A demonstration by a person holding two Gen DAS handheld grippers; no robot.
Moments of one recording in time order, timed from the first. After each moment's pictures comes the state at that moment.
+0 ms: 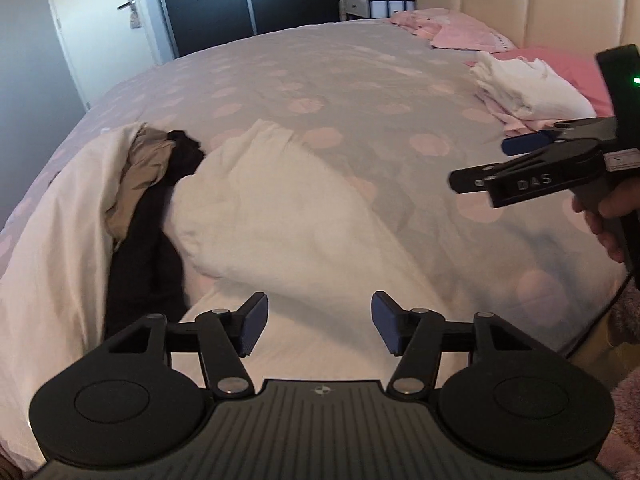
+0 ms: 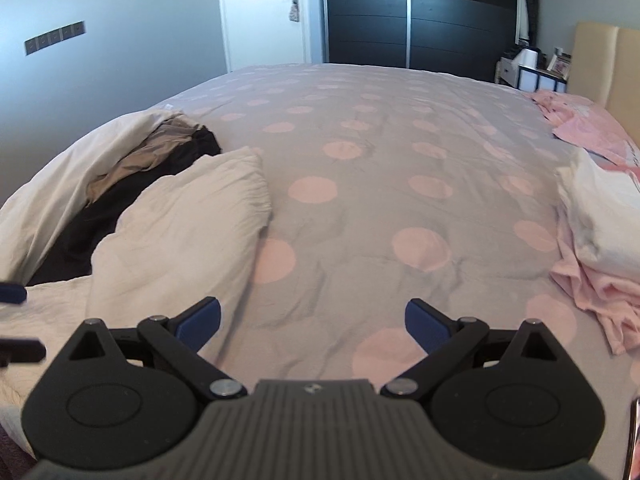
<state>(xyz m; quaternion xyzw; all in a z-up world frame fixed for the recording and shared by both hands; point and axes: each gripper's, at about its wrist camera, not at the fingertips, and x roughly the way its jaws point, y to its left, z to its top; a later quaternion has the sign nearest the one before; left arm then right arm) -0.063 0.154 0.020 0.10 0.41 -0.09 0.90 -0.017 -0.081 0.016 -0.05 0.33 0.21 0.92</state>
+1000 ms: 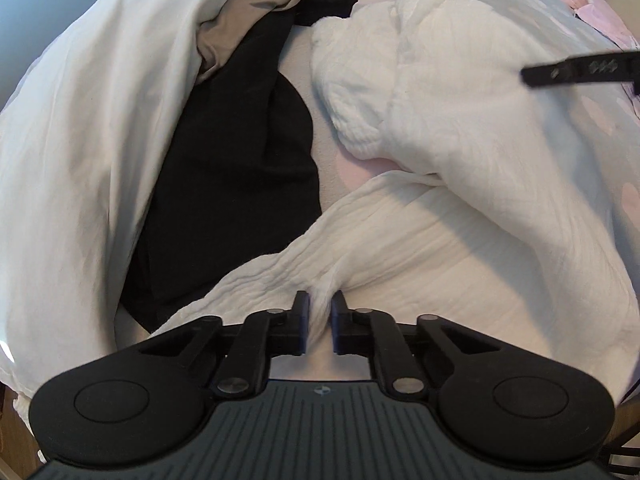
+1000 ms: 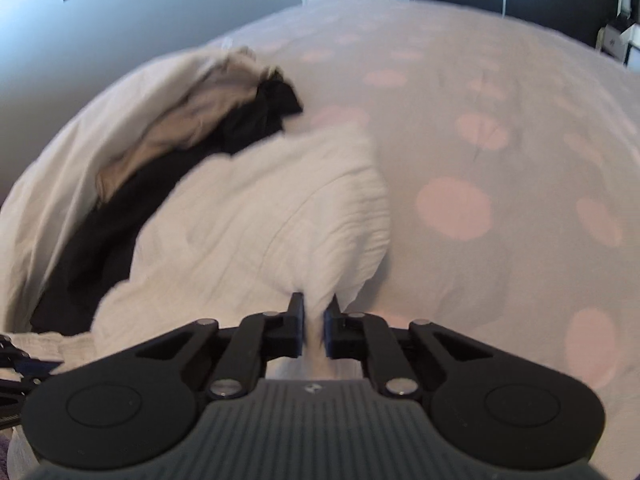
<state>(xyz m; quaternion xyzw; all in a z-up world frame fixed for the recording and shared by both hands) 0.010 0.258 -0.058 -0.01 0.55 0.02 0.83 0.117 0.039 -0.008 -0.07 0.41 0.30 0.86</state>
